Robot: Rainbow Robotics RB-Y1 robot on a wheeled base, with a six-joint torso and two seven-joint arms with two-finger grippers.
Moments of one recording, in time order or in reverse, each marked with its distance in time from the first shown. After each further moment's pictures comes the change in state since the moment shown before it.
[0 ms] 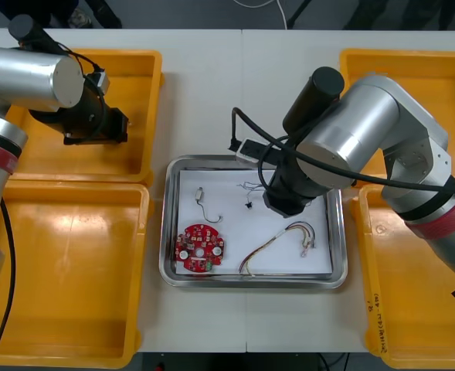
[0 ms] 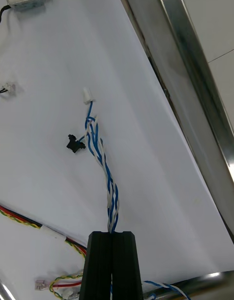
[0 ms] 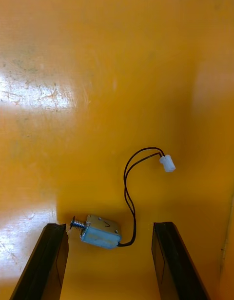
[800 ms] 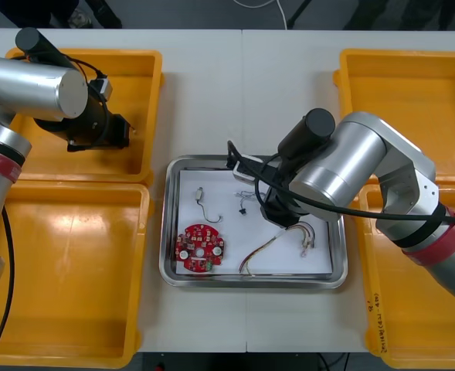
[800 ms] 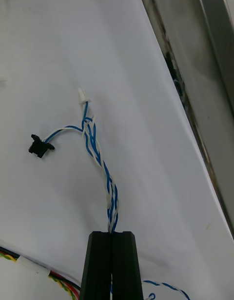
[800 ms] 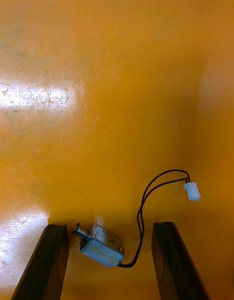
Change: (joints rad) right arm 0.074 -0.004 0.067 0.005 0.120 -0.151 0.053; left arm 0.022 0.000 -0.024 0.000 -0.005 -0.037 0.000
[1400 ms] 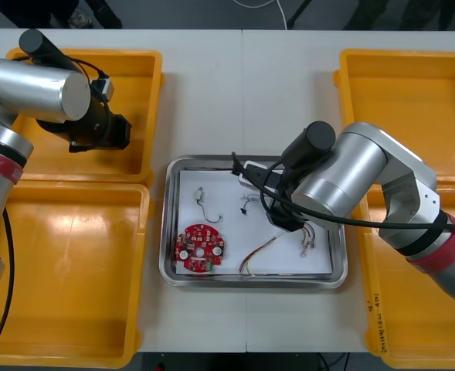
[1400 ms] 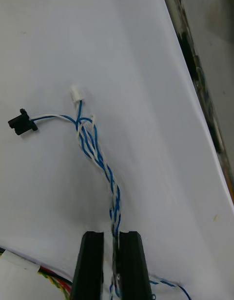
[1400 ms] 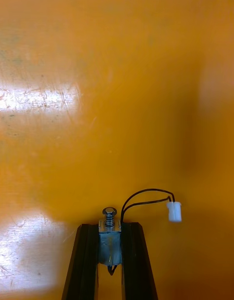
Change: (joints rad) right arm 0.025 -0.019 0.022 0.000 0.045 -0.024 0.005; left arm 0.001 0.000 -0.015 -0.001 -0.006 -0.016 0.000
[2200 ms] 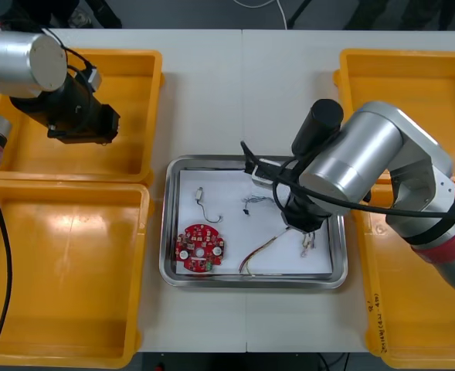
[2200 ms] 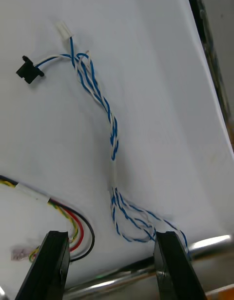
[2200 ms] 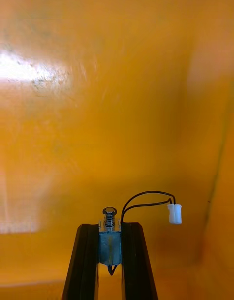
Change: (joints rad) right arm -0.018 0.009 -0.085 -0.068 -0.048 0.257 0.000; left arm -0.036 0.020 0.106 -0.072 0.043 0.243 -0.004
